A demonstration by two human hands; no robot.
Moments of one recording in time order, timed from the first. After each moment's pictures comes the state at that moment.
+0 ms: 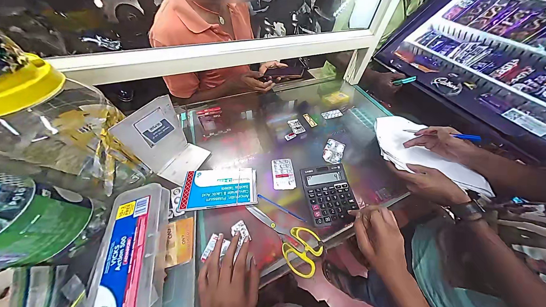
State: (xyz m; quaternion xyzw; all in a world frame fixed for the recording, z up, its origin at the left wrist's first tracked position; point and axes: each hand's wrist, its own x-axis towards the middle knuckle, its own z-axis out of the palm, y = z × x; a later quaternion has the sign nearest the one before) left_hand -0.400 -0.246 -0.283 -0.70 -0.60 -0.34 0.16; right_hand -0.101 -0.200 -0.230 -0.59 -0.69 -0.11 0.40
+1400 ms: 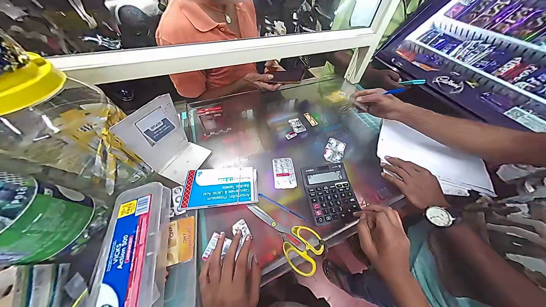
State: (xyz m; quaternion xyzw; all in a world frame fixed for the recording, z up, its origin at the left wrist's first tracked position) left_hand -0.401 -0.245 -0.286 -0.70 -0.60 -0.33 0.17; right_hand -0.099 -0.200 -0.234 -0.57 -0.68 -0.15 0.43
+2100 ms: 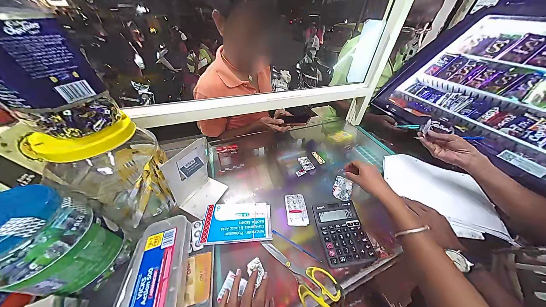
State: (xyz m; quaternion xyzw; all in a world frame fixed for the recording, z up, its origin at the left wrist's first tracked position) left_hand -0.401 -0.245 -0.278 -0.72 -0.61 -0.32 0.13; right_hand -0.067 -0.006 -0.137 -0.67 -0.70 0.17 0.19
